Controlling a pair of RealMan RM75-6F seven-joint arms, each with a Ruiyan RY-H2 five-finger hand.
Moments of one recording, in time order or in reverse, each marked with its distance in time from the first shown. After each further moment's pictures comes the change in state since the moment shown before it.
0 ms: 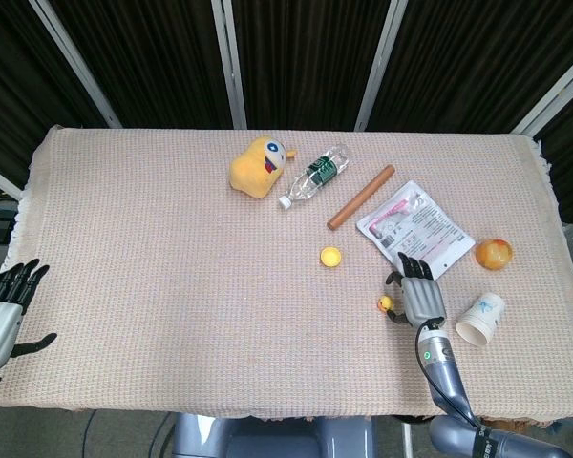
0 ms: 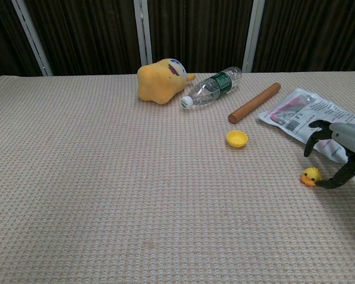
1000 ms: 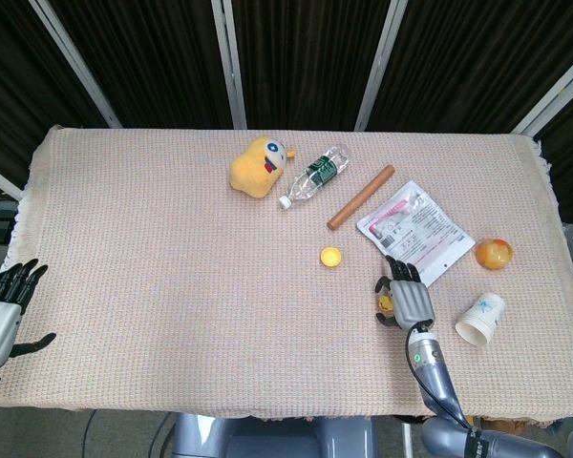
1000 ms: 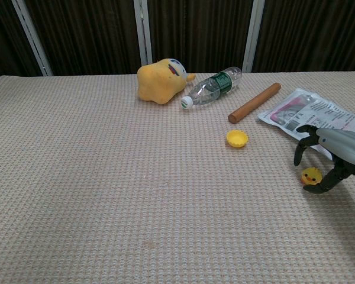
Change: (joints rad) left arm 0.001 0.001 0.000 -0.002 -0.005 -0.002 -0.001; right arm 0.014 -0.043 -0.010 0.005 -0.007 0.001 -0.003
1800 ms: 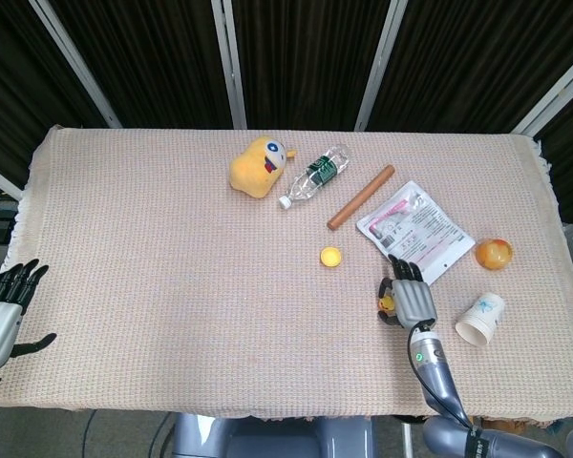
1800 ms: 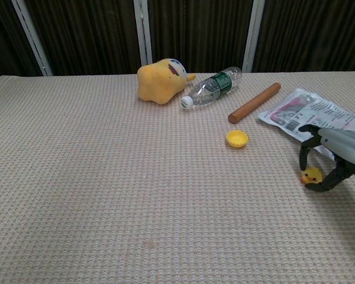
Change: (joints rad) left arm -0.001 0.000 0.001 -0.003 -0.001 -0.003 0.004; right arm -0.002 -0.002 -0.006 0.032 -0.023 -0.002 0.030
